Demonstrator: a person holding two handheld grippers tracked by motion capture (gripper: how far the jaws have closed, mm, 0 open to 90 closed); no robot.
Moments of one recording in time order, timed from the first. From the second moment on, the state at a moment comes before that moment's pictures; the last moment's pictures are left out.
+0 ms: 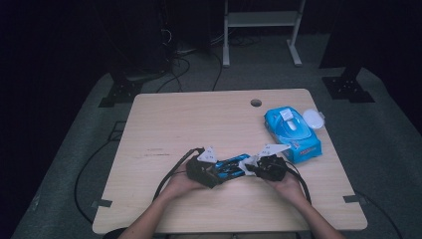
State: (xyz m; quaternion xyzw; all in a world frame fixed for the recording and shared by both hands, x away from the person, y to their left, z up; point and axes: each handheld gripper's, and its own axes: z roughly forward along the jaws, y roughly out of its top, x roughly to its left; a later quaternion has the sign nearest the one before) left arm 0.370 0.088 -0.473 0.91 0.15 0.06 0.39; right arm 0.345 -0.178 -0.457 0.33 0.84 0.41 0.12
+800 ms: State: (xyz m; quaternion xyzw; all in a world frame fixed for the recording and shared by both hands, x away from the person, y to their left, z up) left arm 0.371 0.090 -0.474 0.91 0.15 0.06 0.39; right arm 0.374 -0.198 -0.466 0.40 0.82 0.39 0.14
